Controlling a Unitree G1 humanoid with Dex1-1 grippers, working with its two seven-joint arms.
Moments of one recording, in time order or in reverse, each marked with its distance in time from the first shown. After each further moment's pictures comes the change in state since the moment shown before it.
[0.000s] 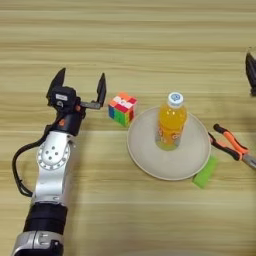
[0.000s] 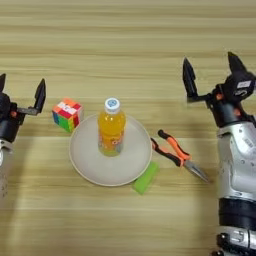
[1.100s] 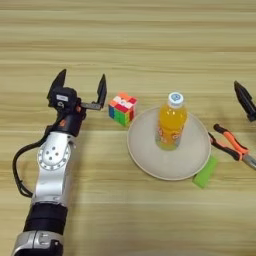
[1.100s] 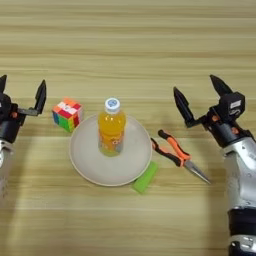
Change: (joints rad) left arm 0.000 0.001 -0.004 0.012 0.001 -0.001 0.001; right arm 0.072 -0.113 0.049 0.052 0.126 0.023 0.306
